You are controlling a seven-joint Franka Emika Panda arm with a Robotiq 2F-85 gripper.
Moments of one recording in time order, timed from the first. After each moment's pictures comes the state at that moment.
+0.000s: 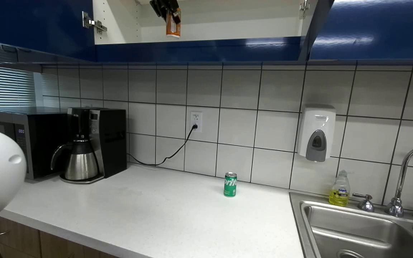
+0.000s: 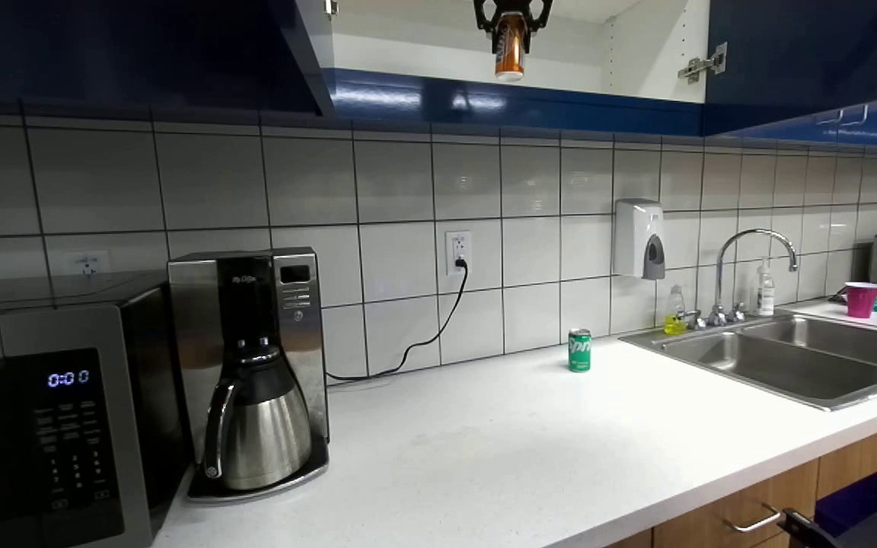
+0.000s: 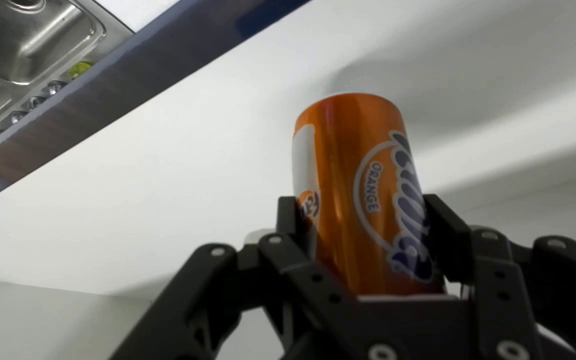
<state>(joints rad) 0.11 0.10 0.07 -1.04 -0.44 1.75 0.69</state>
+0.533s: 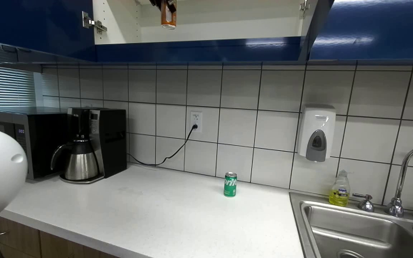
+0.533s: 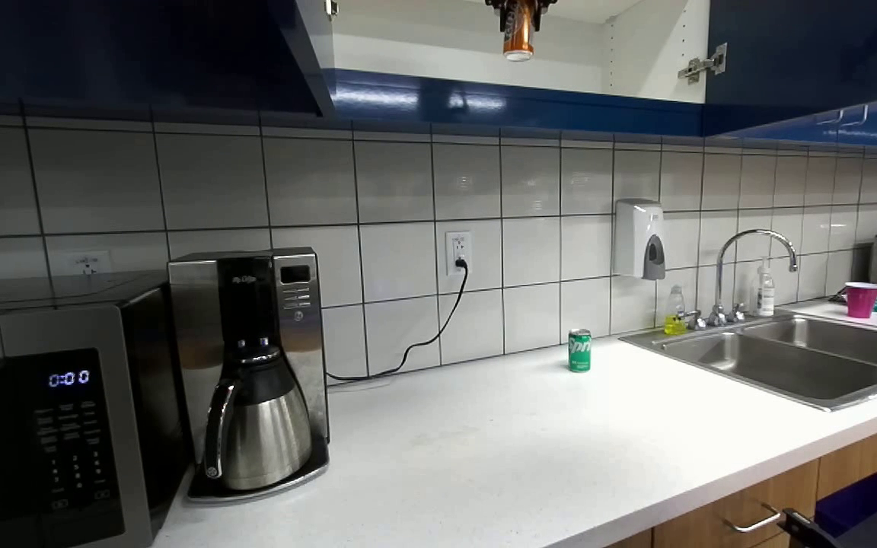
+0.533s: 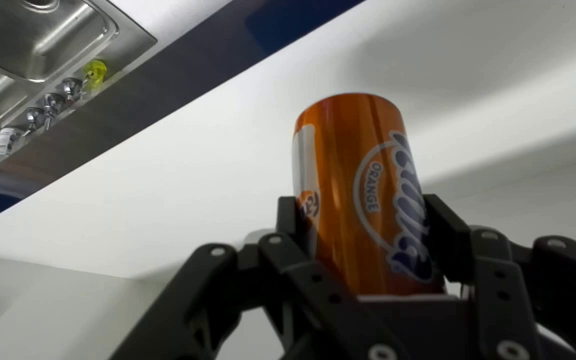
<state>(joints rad) 0.13 0.01 0.07 -1.09 -0.46 1.72 0.70</state>
